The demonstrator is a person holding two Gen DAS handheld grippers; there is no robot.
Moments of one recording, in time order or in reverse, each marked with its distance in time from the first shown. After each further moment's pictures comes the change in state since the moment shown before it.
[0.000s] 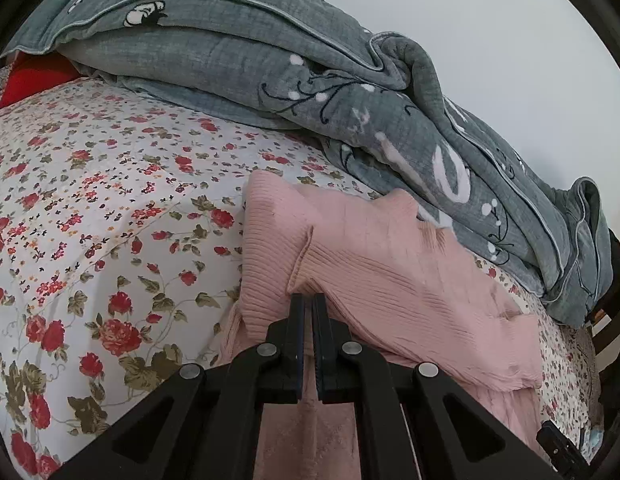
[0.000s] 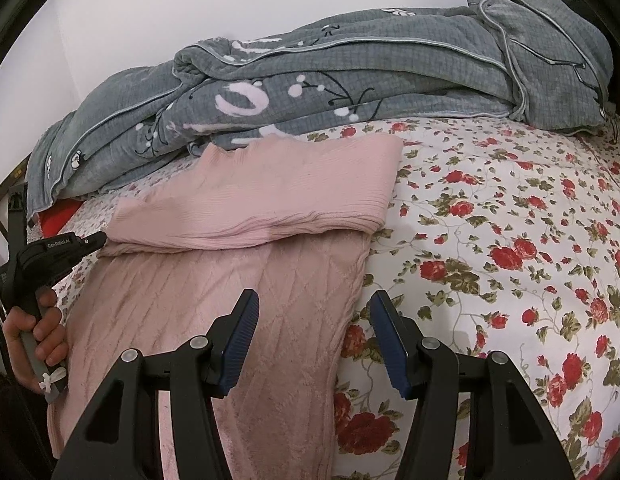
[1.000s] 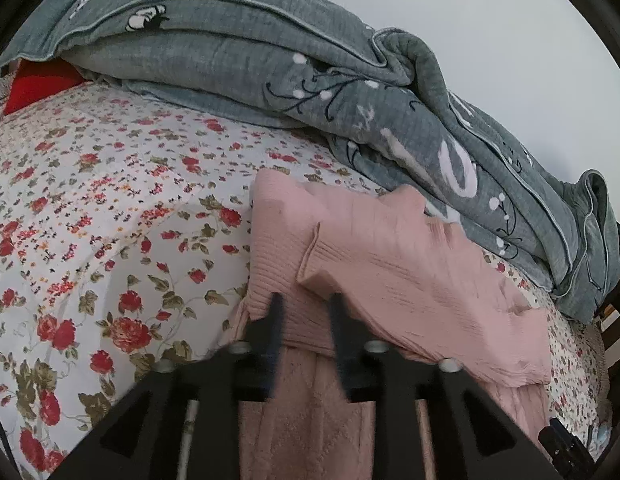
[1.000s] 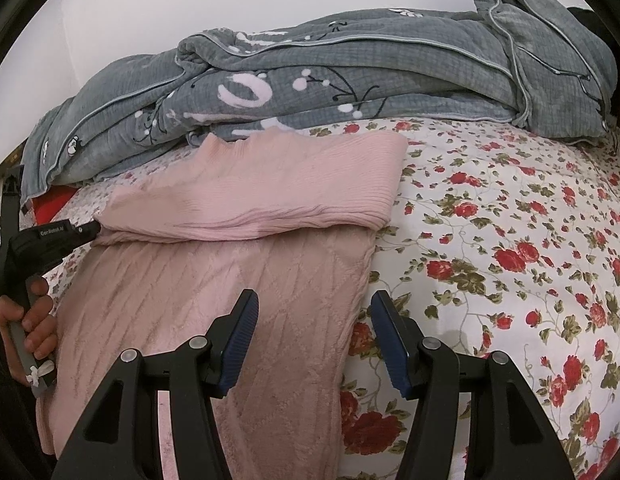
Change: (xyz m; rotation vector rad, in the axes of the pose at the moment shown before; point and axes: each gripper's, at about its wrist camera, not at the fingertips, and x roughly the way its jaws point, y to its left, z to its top) left arm -0.003 0.000 -0.002 0.018 -0.004 0.043; right arm 0.004 0.008 0.000 -0.042 0.023 -0.031
